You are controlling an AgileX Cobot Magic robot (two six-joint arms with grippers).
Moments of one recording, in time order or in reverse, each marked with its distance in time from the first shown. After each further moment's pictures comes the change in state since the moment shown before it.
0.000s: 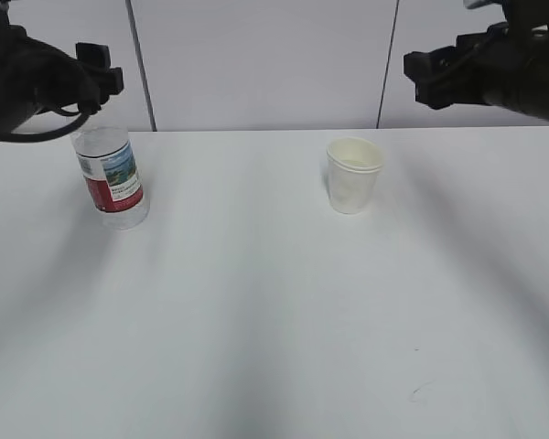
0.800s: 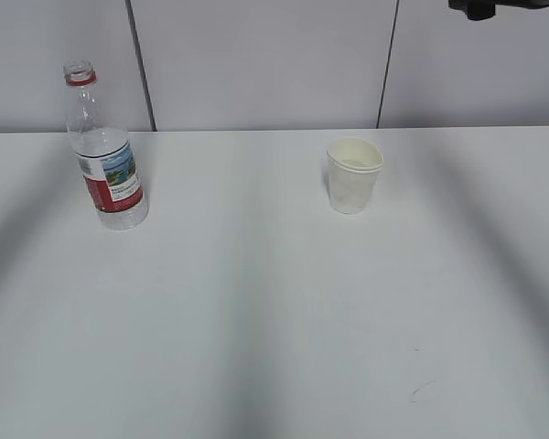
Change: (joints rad) left arm 0.258 0.006 -0.561 0.037 0.853 0.031; right arm 0.000 0.000 -0.430 0.008 0.670 0.000
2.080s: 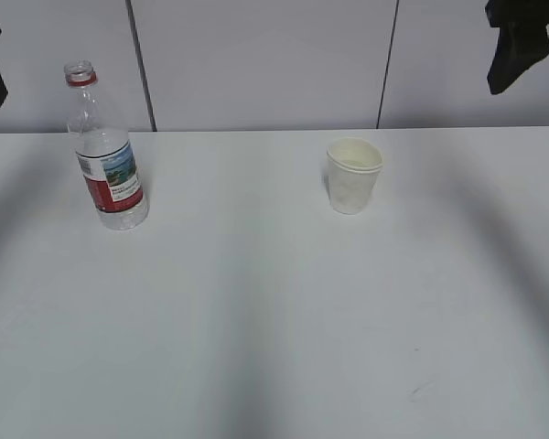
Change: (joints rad) left arm 0.125 0.104 -0.272 0.505 1.040 -0.425; right arm 0.000 0.000 -0.259 0.290 0.968 0.002
